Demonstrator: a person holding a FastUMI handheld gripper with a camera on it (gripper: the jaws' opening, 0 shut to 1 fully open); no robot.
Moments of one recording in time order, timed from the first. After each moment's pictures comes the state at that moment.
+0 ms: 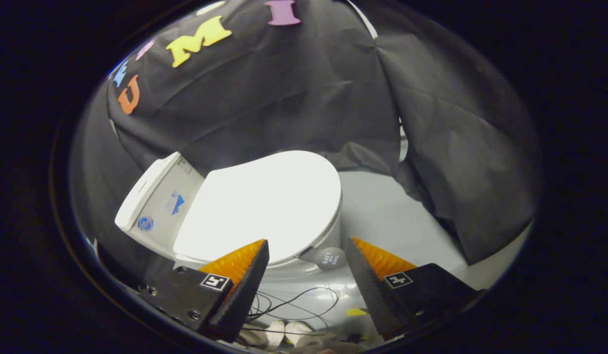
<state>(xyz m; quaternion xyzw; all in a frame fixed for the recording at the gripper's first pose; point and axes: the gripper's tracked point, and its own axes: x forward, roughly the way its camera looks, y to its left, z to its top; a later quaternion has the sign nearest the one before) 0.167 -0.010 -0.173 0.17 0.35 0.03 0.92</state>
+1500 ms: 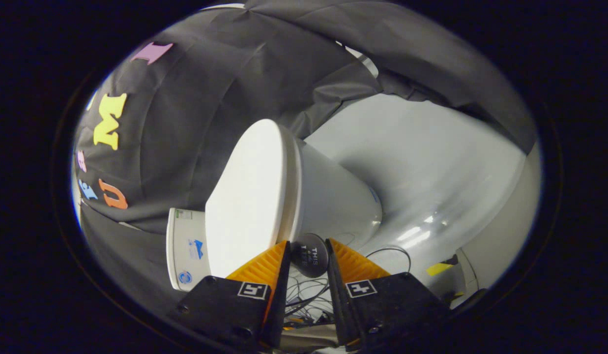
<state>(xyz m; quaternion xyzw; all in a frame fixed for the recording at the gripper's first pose) 0.201 -0.014 -0.261 0.46 0.39 0.04 0.79</state>
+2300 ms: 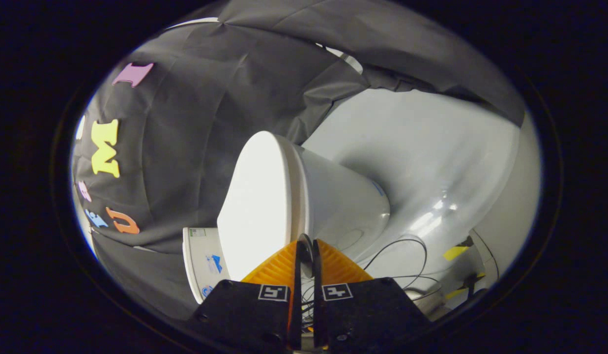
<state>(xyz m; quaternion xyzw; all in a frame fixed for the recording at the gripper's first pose) 0.206 -0.012 -0.238 0.51 0.39 0.01 0.77</state>
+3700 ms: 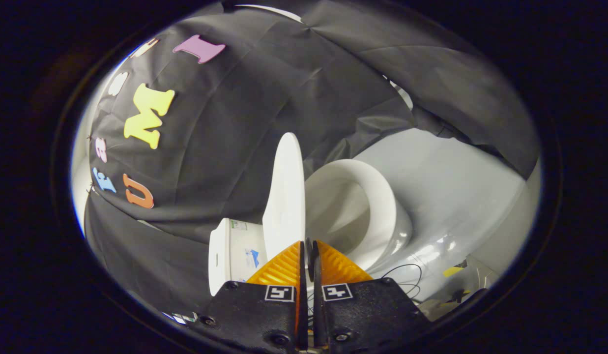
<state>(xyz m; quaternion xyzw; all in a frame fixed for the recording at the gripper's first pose) 0.193 0.039 -0.070 0.42 0.33 0.07 0.84</state>
